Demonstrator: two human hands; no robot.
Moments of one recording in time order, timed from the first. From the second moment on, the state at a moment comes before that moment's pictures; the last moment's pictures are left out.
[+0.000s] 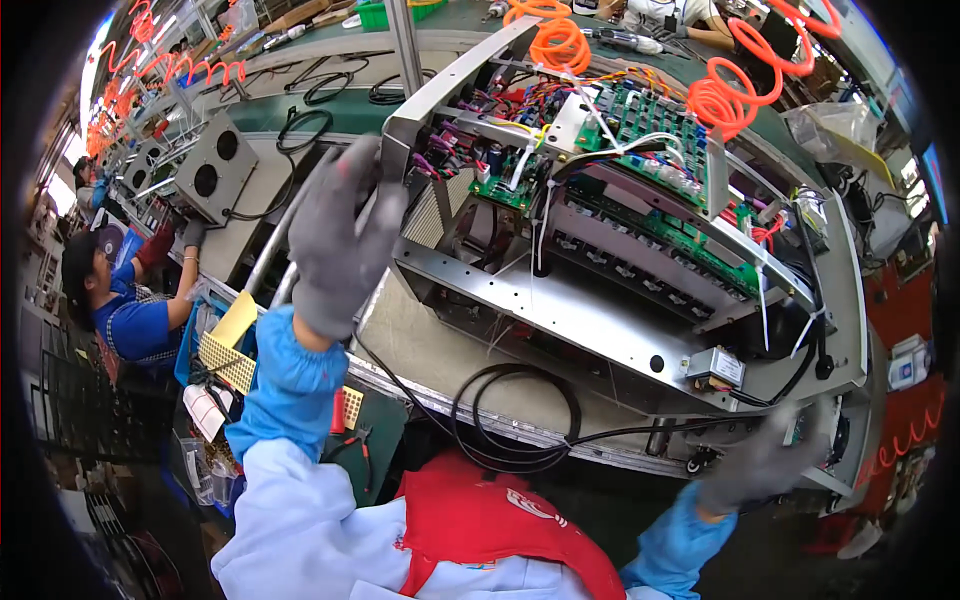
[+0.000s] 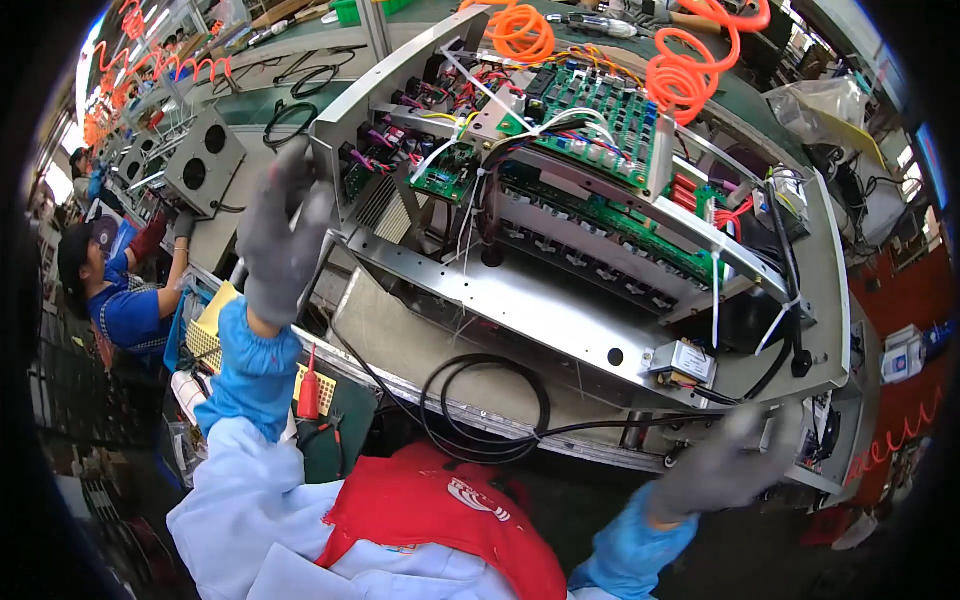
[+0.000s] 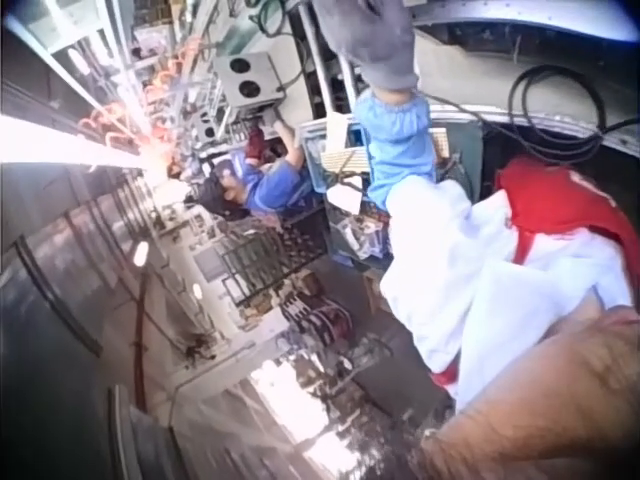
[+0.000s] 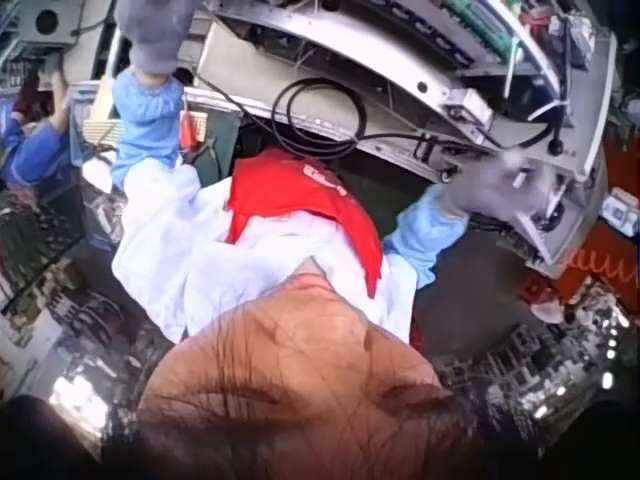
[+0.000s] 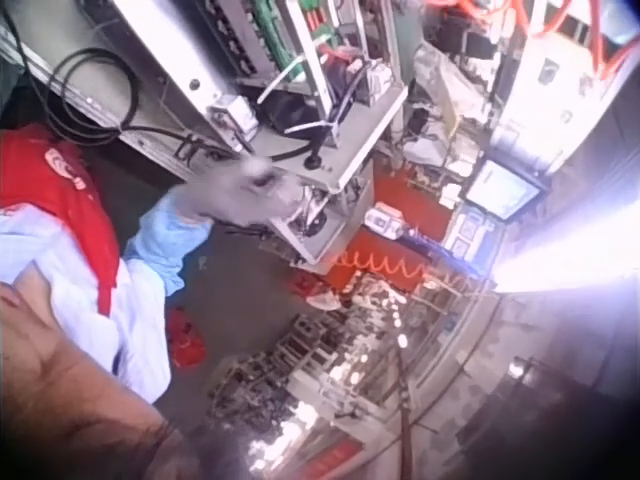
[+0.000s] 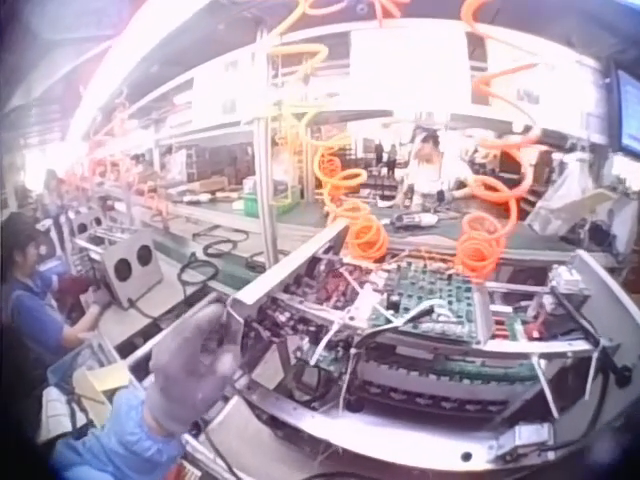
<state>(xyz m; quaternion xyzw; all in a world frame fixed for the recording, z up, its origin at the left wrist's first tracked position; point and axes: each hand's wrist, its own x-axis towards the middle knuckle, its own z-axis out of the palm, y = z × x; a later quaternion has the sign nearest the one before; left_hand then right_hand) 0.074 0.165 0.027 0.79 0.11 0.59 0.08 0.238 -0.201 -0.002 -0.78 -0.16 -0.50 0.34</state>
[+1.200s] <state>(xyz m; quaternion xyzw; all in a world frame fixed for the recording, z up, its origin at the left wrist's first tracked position) 0.064 0.172 -0.114 0.90 0.01 0.23 0.37 0.257 0.027 -0.059 -0.74 -0.61 0.18 0.24</state>
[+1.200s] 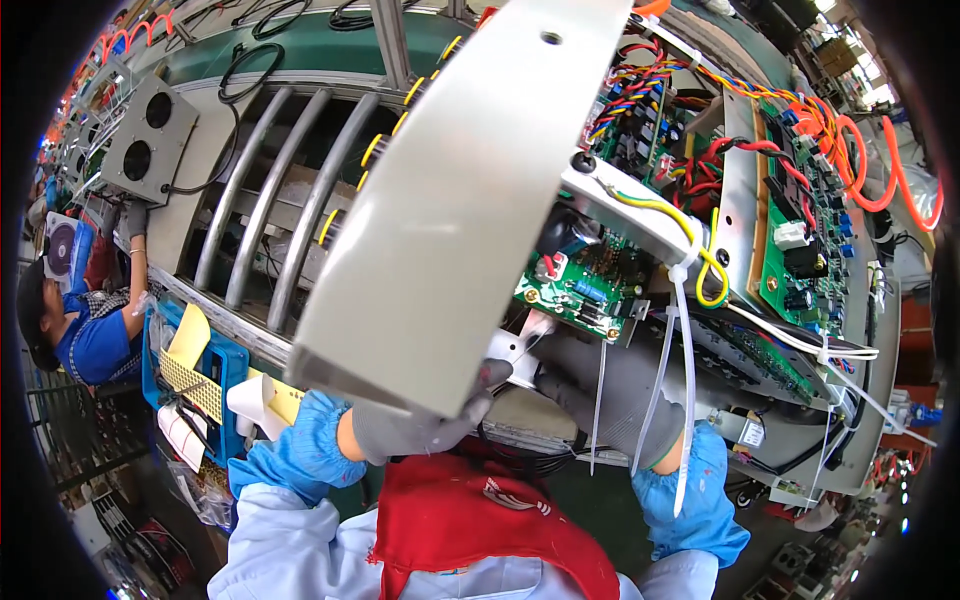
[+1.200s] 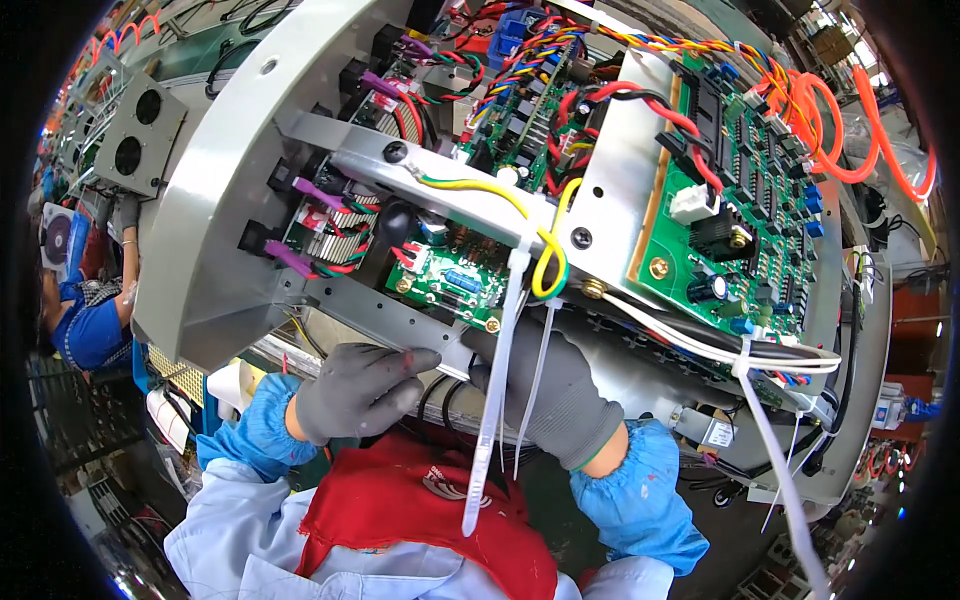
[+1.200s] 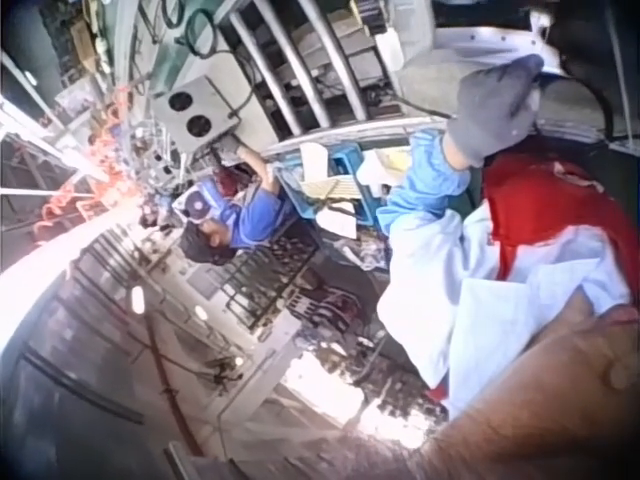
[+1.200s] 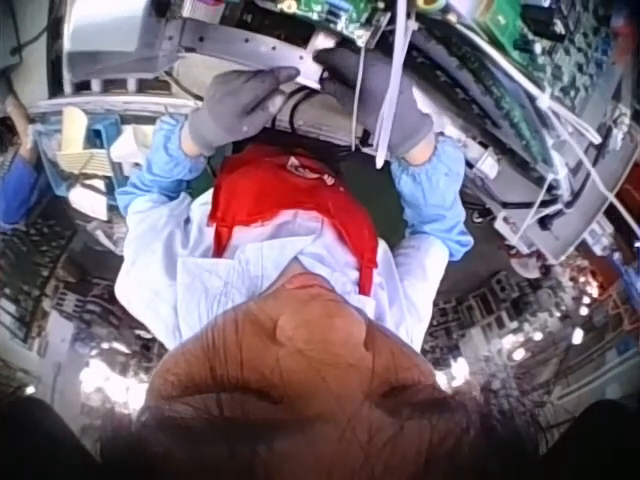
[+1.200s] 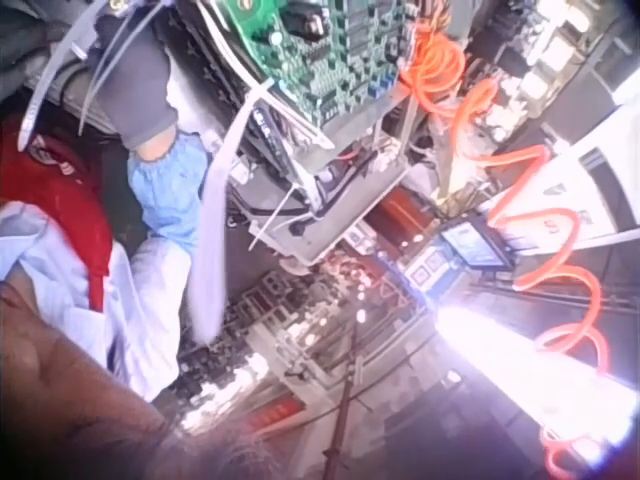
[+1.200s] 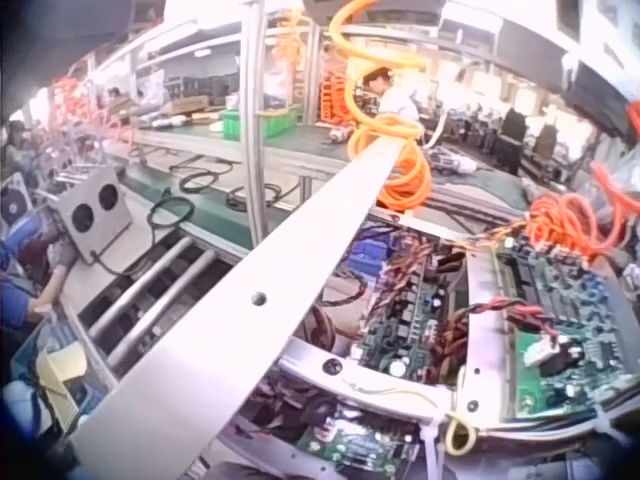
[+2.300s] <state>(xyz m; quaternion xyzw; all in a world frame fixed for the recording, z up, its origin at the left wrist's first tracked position) -0.172 -0.110 -0.211 0.74 0.56 0.05 0.36 0.093 0.001 -0.210 -0.58 -0.79 0.16 0.05</state>
